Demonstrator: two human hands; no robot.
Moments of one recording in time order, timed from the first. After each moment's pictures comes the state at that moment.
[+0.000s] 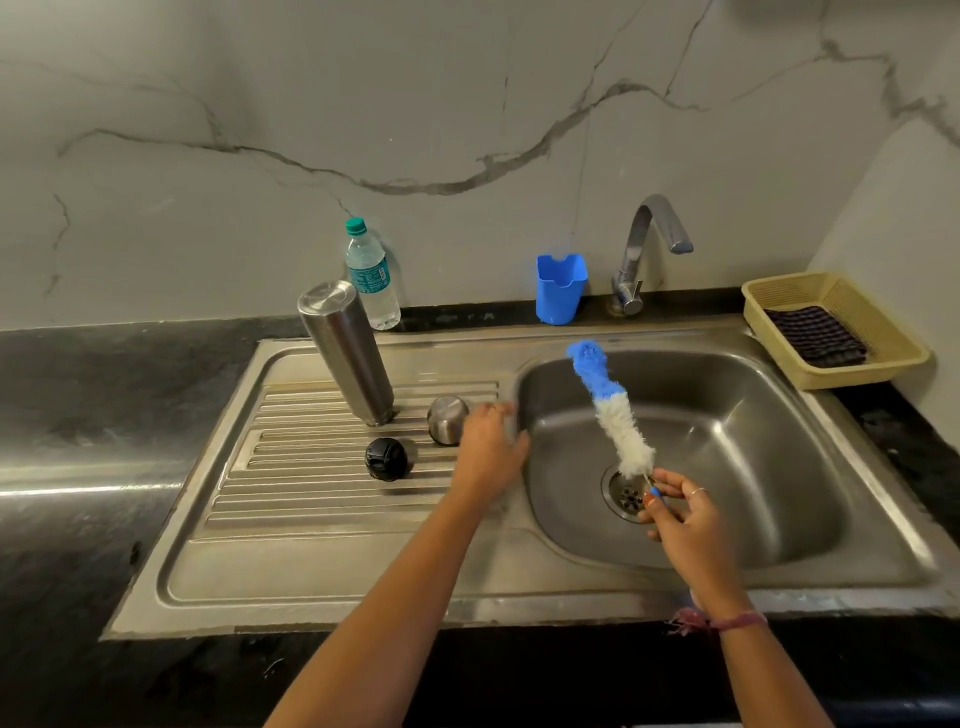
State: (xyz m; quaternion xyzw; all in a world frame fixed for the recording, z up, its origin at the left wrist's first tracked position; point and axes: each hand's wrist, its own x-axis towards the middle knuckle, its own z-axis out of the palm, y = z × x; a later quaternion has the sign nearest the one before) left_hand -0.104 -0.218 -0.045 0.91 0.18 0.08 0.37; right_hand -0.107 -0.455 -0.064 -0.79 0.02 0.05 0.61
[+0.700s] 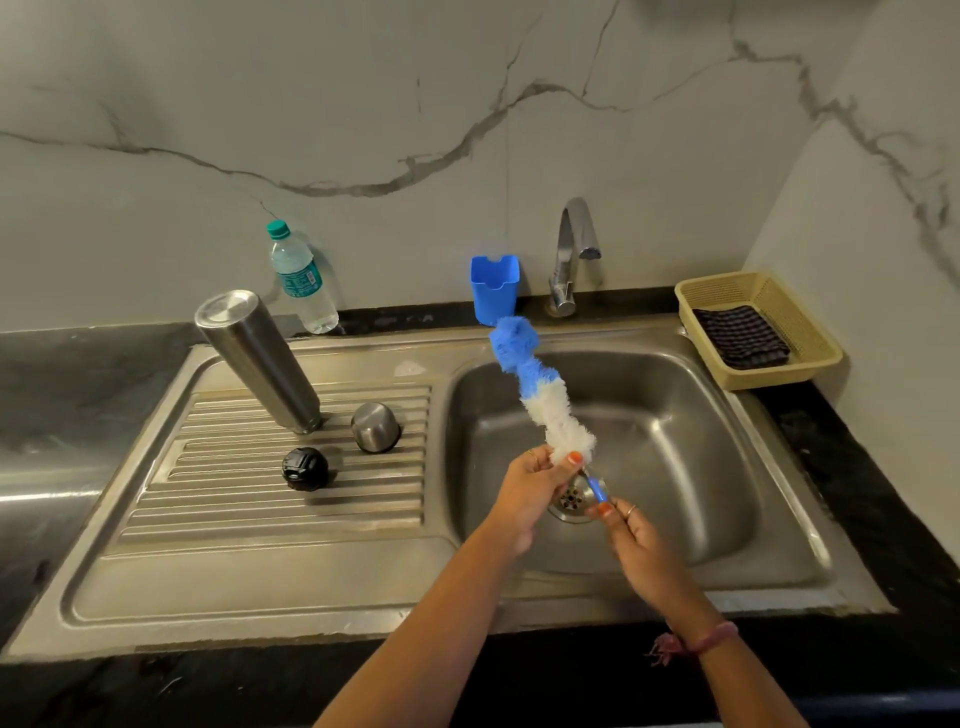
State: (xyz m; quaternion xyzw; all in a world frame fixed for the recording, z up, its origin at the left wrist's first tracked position) left_hand -0.084 -0.362 -0.044 0.58 0.21 -0.07 0.79; right_hand -0.086 -0.520 -0.067 -0.82 -0.06 0.17 0.54
